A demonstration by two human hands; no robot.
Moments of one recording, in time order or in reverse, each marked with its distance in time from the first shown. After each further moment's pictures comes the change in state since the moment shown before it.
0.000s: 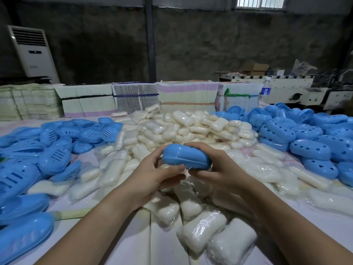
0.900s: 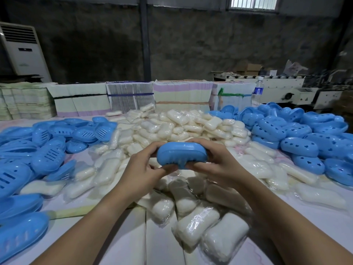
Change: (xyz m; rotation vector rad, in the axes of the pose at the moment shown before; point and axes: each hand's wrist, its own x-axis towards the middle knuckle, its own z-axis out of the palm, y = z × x) left_hand 0.000 0.000 -0.009 0.669 0.109 0.411; right_hand -0.001 0.000 -0.005 0.100 0.088 -0.015
